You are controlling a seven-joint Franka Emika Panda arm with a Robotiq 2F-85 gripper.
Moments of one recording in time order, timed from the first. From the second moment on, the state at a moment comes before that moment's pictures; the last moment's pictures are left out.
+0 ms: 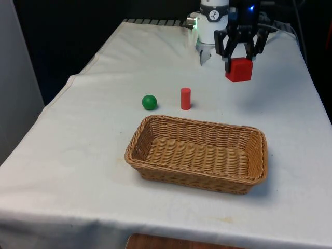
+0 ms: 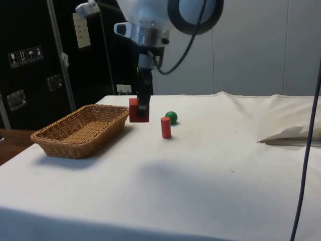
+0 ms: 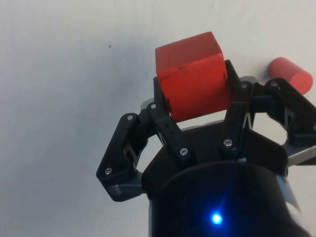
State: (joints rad) arm 0.52 0.08 -0.37 -2.48 -0.06 2.82 -0.23
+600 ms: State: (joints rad) arm 0.52 0.11 -0.39 -2.34 -0.04 2.73 -0.23
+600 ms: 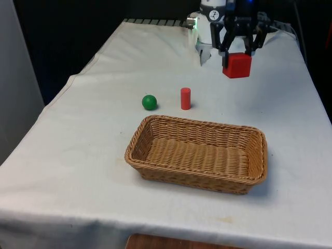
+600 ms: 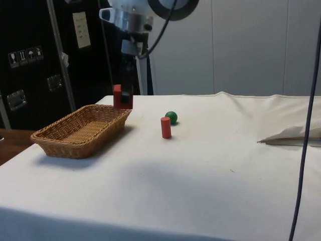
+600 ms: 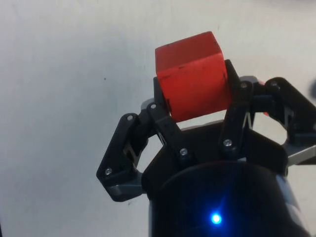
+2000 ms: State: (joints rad) arm 0.48 0.38 -0.45 -2.02 0.29 2.69 -0.49
